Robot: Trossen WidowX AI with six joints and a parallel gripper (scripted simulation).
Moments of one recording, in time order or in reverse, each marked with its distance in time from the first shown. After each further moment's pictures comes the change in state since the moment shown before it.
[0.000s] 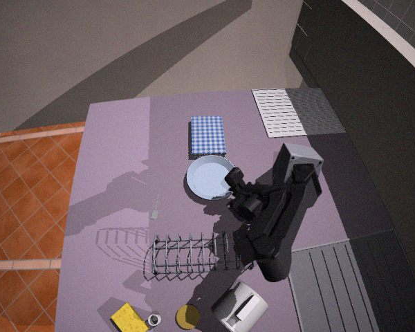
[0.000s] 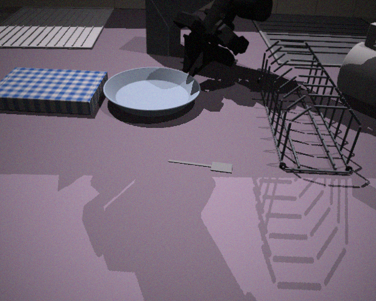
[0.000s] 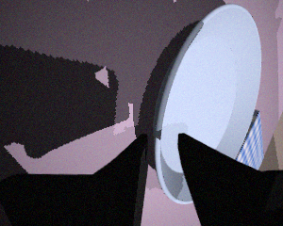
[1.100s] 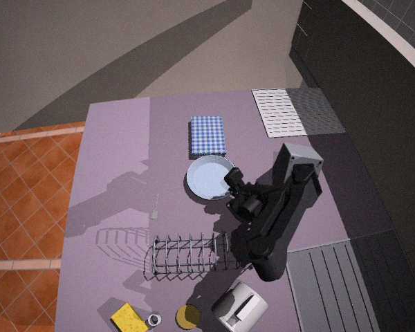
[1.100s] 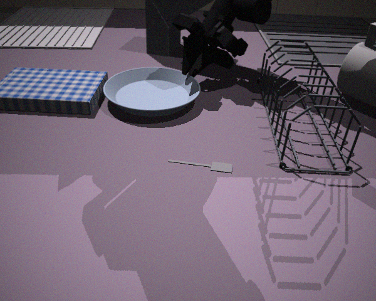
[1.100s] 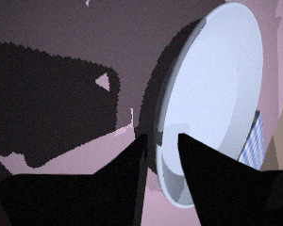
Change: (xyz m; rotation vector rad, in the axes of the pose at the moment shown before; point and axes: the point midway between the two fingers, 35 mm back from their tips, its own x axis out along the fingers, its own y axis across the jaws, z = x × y) arm 0.005 0.001 0.000 0.005 -0.002 -0.008
